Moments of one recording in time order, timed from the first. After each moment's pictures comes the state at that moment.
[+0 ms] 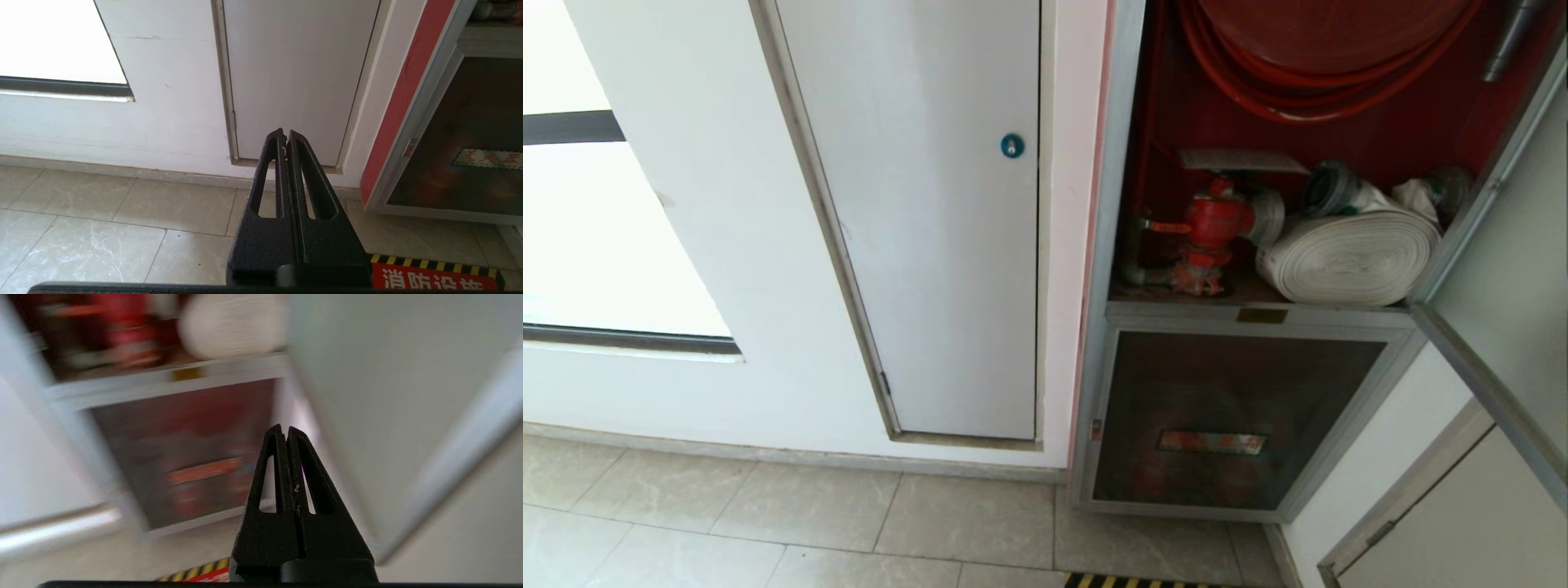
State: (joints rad) left arm 0.01 0.00 0.00 -0.06 0.01 -0.02; right arm 0.00 0.37 -0.55 0.18 -0.42 0.02
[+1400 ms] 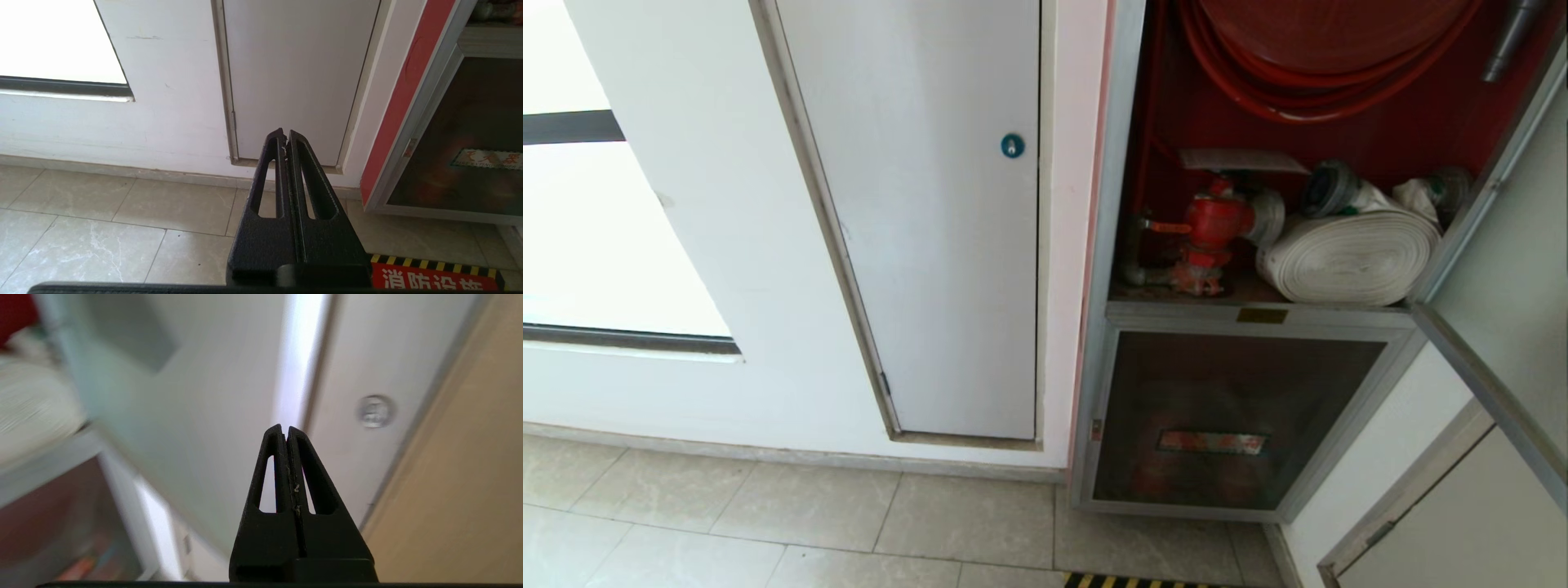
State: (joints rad) left arm 0.01 0.00 0.00 -0.06 0.02 -0.02; right arm -0.25 0.62 -0.71 -0.03 -0.87 -0.08
